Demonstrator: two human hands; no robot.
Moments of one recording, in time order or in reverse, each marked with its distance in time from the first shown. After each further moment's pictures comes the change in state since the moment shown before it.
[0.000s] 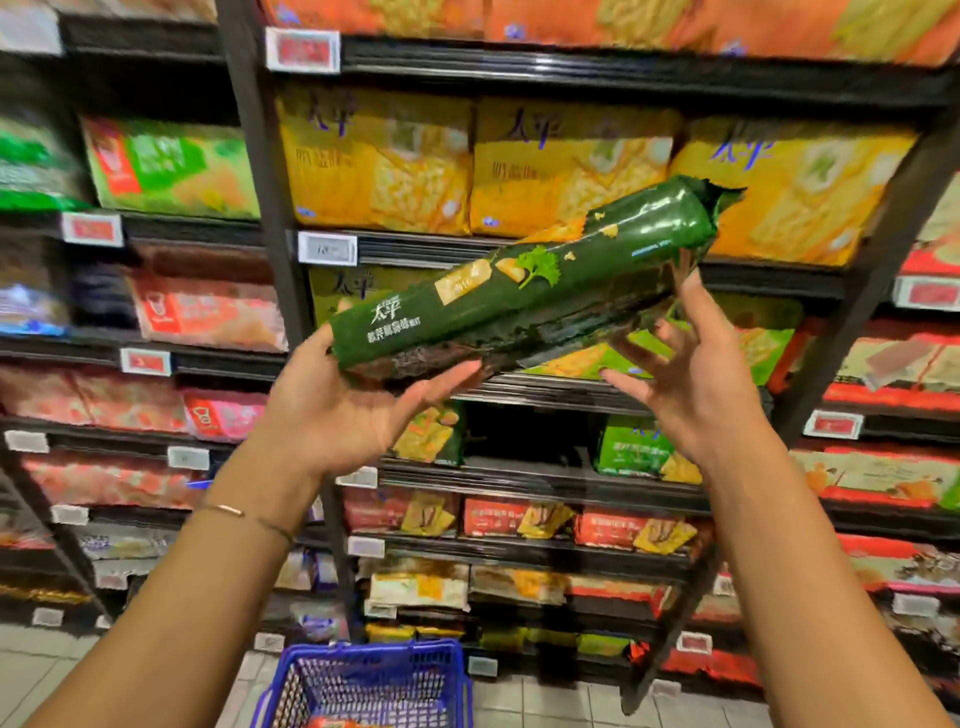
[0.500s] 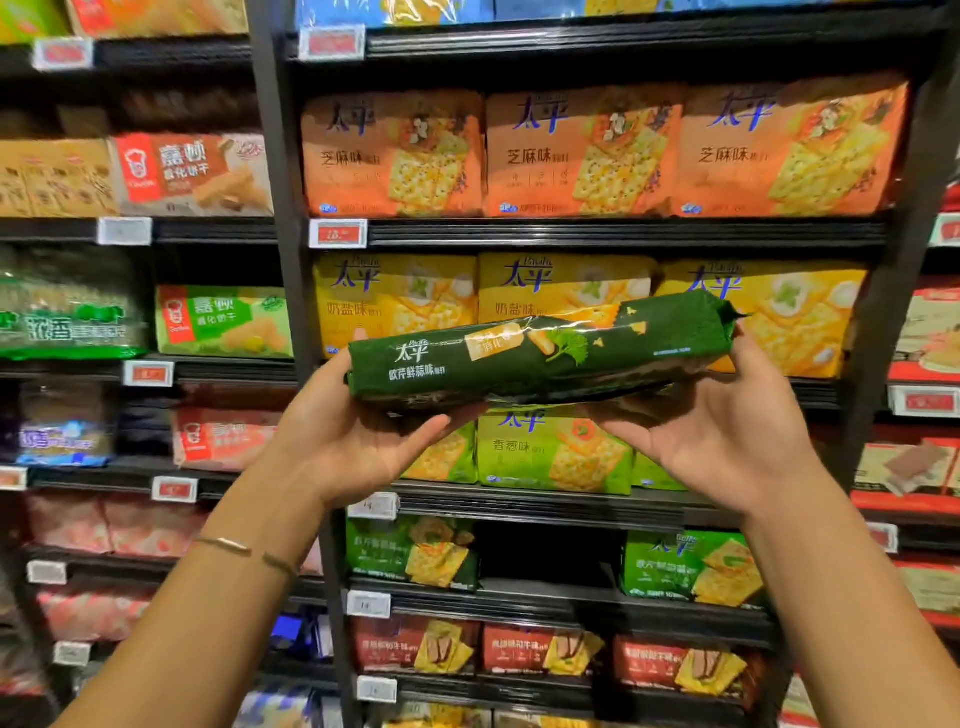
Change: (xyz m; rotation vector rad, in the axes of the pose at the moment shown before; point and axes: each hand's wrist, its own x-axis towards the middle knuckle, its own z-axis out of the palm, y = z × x) left_hand -0.003 0.060 0.084 0.189 0.161 0.122; right_hand 0.012 -0.076 0.011 0.312 -0.350 0.060
